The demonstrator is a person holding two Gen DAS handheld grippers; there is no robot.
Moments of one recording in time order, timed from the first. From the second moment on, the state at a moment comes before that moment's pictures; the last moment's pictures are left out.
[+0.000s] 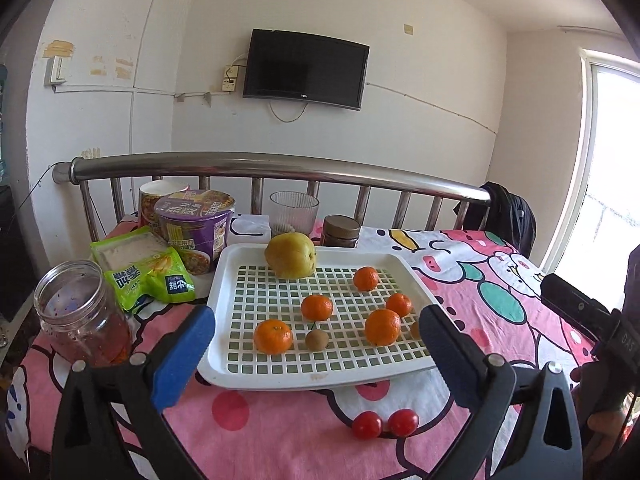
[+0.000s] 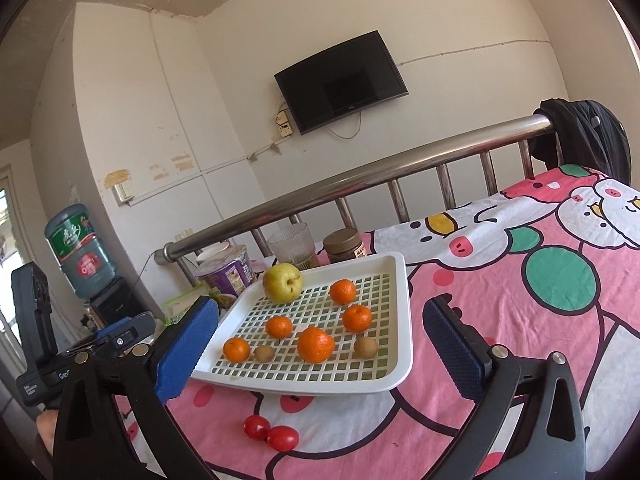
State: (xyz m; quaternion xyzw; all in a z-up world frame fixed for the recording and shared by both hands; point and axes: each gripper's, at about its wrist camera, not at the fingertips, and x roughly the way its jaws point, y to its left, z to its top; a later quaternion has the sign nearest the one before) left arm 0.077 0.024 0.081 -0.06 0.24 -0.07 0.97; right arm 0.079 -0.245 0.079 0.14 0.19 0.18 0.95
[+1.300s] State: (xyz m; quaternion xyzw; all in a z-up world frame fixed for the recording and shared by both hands) left arm 0.093 -0.021 -0.019 0.00 0.41 -0.11 0.91; right arm 0.066 -0.199 -0.001 -0.01 0.37 0.18 0.91
